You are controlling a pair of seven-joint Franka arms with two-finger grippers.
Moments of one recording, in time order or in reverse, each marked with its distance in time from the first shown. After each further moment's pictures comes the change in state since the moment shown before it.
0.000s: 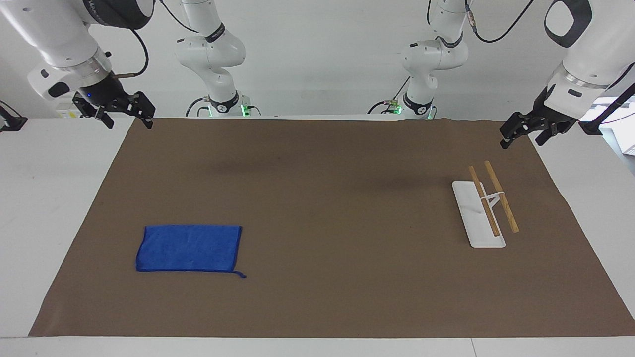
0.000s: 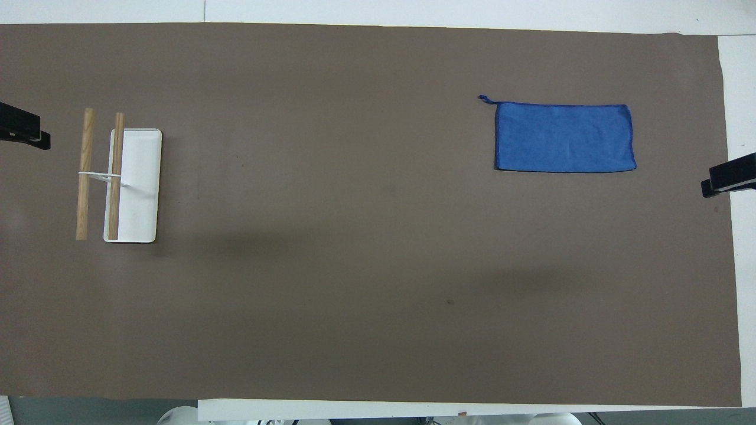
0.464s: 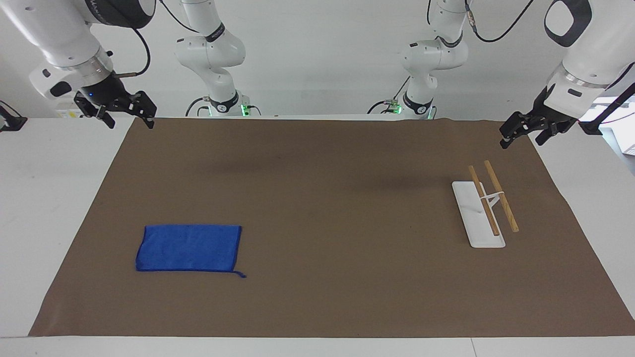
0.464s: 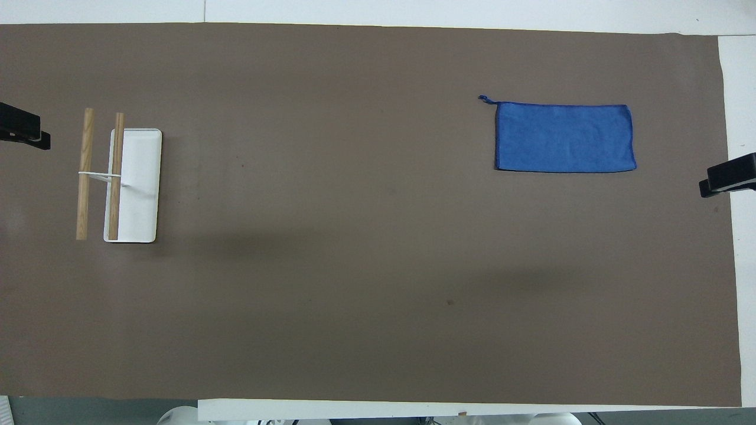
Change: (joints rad) left arm 0.000 0.000 0.000 0.000 0.000 0.000 0.000; right arm 0.000 0.000 0.003 -0.001 0.000 0.000 0.000
